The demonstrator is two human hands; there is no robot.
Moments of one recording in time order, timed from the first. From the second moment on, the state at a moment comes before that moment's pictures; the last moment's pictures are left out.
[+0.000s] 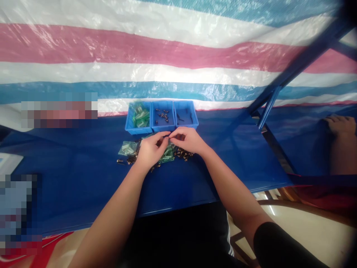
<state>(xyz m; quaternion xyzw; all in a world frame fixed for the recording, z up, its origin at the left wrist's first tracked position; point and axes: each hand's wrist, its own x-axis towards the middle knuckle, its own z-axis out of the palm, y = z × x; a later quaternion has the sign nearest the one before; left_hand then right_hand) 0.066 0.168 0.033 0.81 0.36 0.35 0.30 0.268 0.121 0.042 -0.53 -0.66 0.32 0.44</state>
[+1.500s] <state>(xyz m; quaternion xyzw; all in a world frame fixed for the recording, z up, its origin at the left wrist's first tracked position) 0.066 0.170 0.030 0.82 0.37 0.34 0.27 0.265 0.124 0.035 -0.53 -0.60 0.34 0.49</state>
